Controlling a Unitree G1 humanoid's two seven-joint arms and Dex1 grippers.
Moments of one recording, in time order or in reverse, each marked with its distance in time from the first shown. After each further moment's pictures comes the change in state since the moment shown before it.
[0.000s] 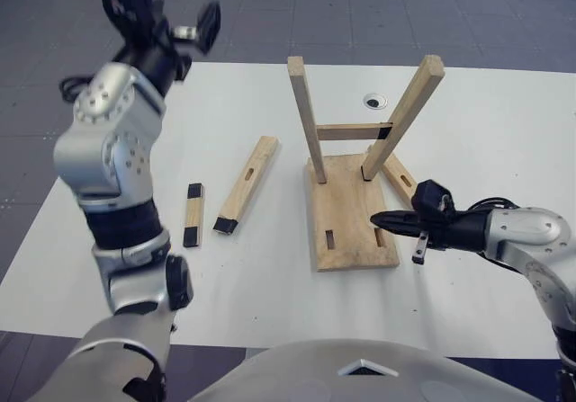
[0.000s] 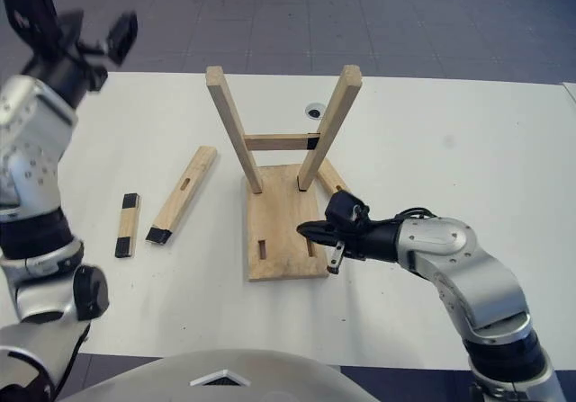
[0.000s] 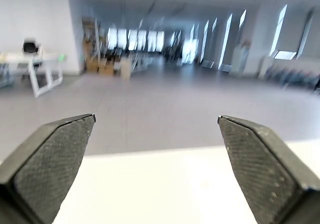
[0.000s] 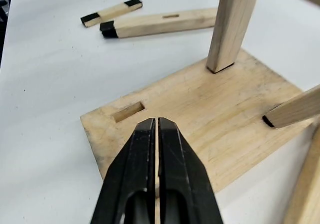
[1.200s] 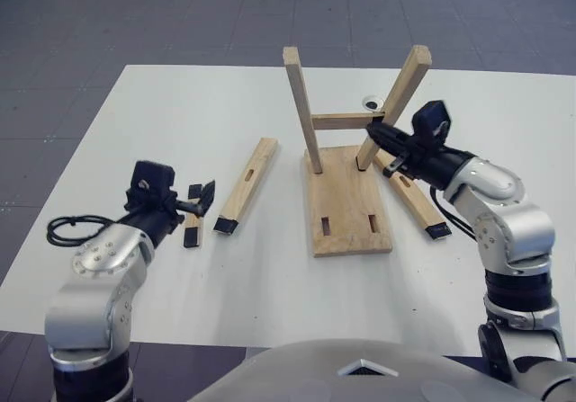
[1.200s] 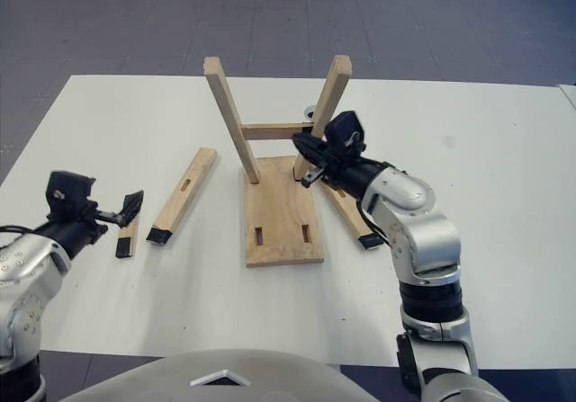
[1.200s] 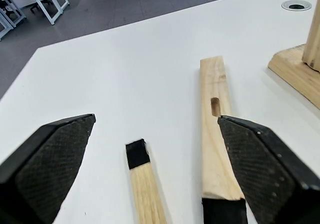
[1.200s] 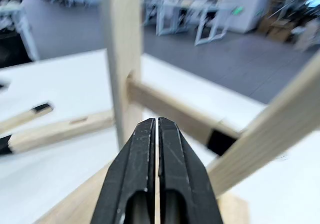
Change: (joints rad) left arm 0.789 0.008 0.059 -0.536 0.085 0.145 0.002; right arm -0.244 0.424 -0.119 0.219 -0.051 -0.162 -0.364
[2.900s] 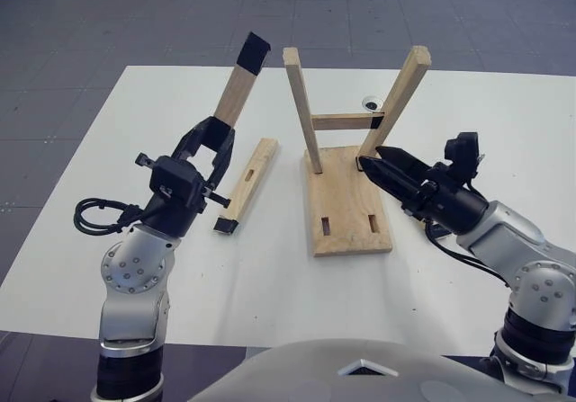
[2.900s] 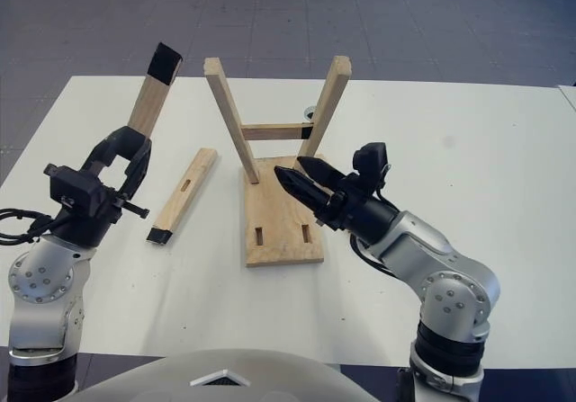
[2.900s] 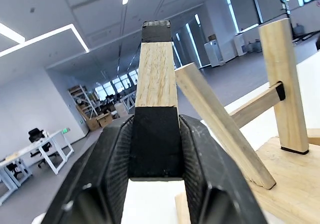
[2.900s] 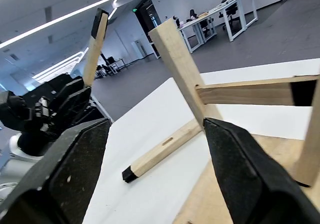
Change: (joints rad) left arm -0.046 -0.055 -0.171 0.208 0.211 -1.026 -0.201; right arm 0.208 0.082 -0.205 -0.194 0.791 0.300 -0.220
